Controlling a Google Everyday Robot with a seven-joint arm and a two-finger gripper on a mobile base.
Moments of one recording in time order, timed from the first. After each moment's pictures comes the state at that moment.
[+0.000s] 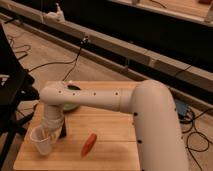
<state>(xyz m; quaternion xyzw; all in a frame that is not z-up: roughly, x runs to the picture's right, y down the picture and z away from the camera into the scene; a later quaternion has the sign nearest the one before) -0.255 0.225 0.702 -0.34 -0.43 -0.46 0.70</state>
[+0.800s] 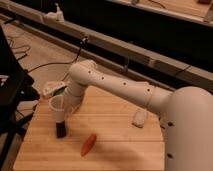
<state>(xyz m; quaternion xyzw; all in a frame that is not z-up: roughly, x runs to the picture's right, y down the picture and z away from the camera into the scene) -0.187 0.112 0.720 -0.26 -0.40 -0.37 0.80</state>
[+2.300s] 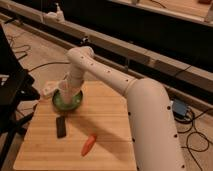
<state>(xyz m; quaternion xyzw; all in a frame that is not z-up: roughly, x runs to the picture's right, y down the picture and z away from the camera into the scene) -0.175 0.014 0.846 -0.26 -0.31 -0.36 0.84</state>
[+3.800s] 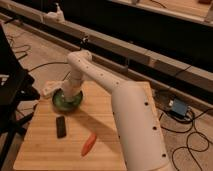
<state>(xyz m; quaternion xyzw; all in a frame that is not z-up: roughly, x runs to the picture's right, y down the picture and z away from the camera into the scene) -0.186 0.020 0.901 -0.27 -0.29 -0.36 0.84</state>
